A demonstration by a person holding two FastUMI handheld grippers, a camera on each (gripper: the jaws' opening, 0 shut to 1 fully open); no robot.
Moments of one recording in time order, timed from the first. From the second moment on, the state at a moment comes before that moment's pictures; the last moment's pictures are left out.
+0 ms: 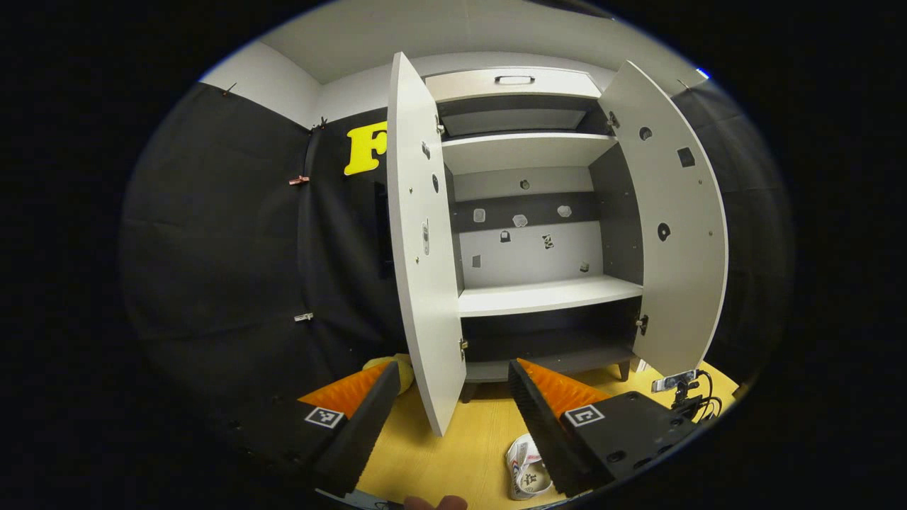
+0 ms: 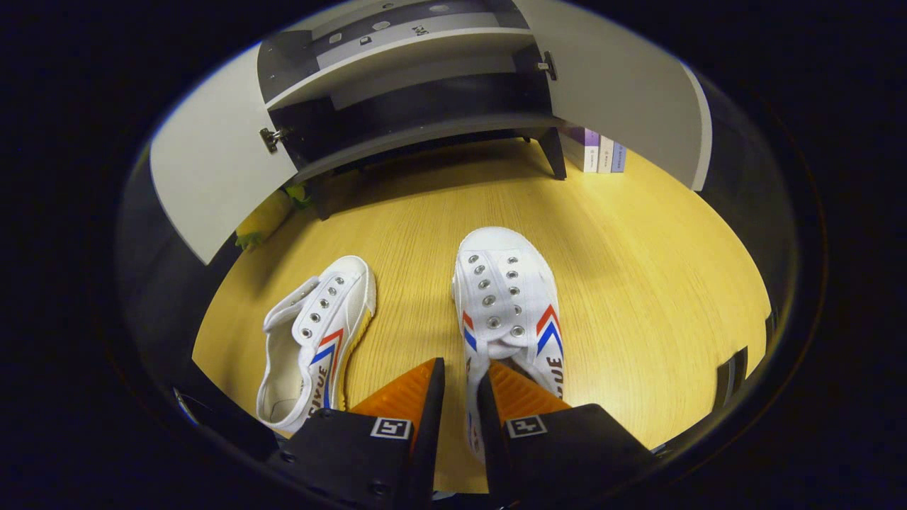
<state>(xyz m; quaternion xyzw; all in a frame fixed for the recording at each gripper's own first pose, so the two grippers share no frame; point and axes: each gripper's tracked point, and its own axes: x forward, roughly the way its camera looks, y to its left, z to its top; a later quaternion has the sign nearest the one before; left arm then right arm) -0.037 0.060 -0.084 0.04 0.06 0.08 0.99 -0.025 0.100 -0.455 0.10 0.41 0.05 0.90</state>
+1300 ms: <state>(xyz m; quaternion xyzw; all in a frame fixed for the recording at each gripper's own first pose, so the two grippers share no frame) -0.010 0.058 -0.126 0.04 0.10 0.06 0.99 0.043 0.084 -0.422 0.12 0.31 0.06 0.94</state>
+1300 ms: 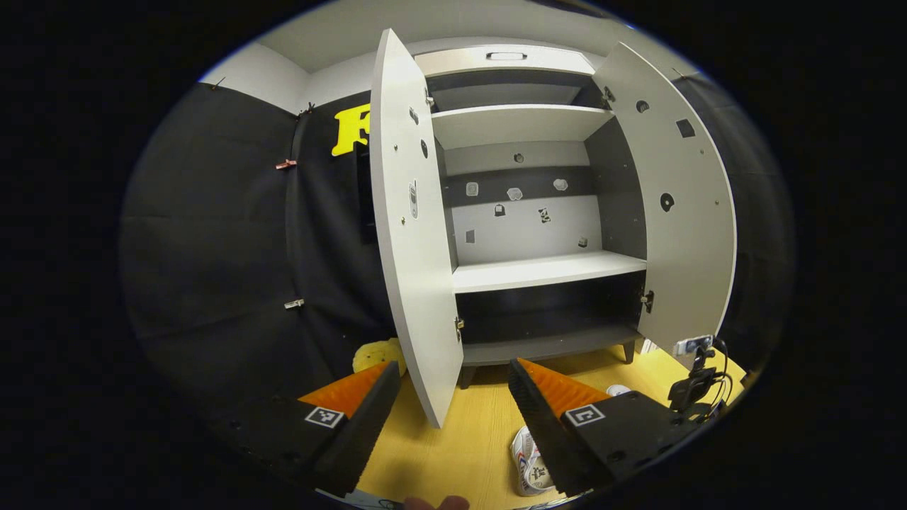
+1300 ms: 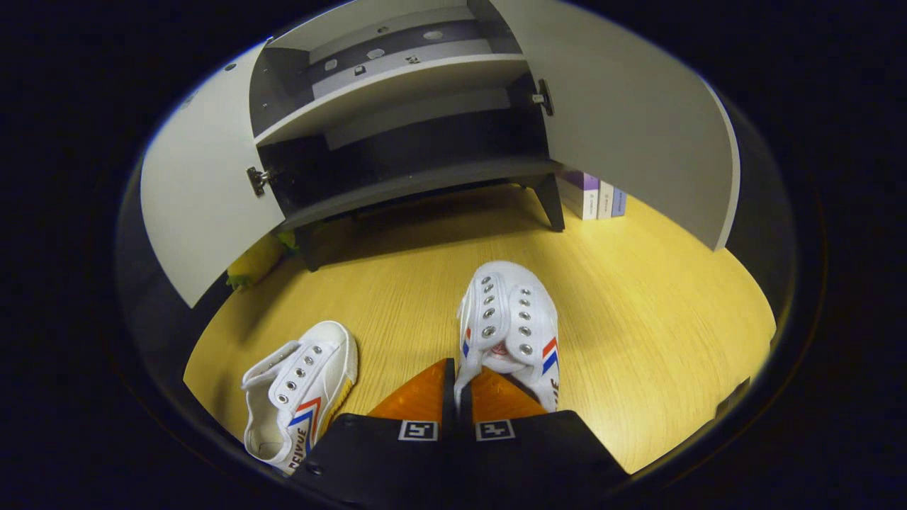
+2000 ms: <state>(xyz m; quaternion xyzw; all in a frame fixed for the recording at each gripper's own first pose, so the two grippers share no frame) -0.009 0.052 -0.111 0.04 0.09 0.06 0.99 0.077 0.086 -0.277 0.19 0.20 0.08 0.96</state>
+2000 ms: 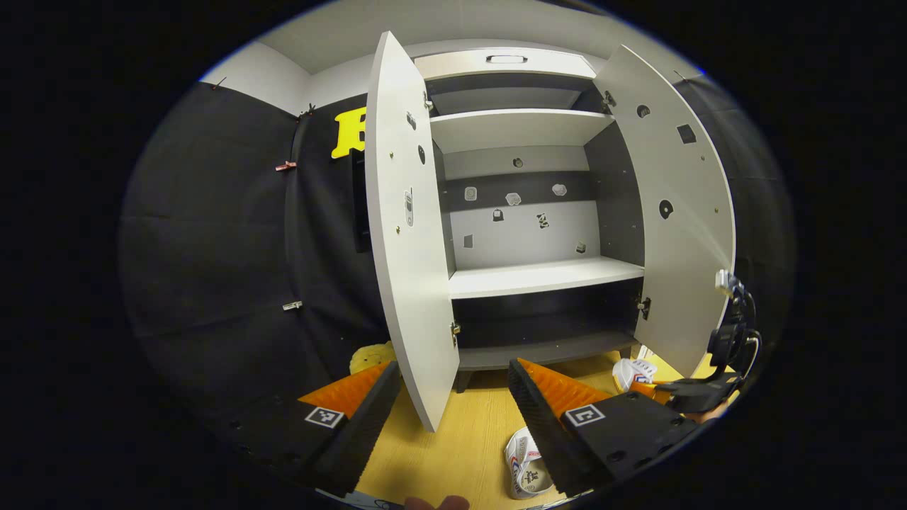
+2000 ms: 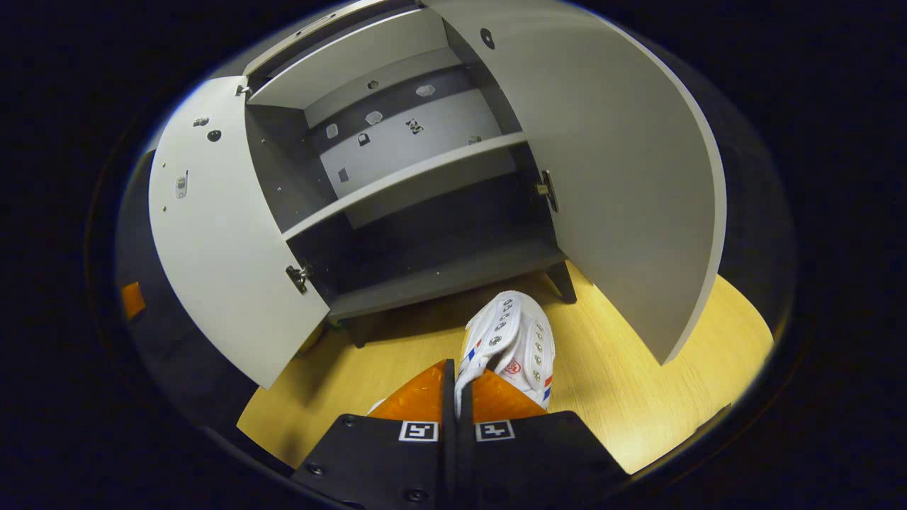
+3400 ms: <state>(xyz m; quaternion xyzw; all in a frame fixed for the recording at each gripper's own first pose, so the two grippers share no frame) 0.024 0.051 -0.090 0.00 0.08 0.04 1.00 0.416 0.083 -0.068 0.03 0.10 0.03 0.99</state>
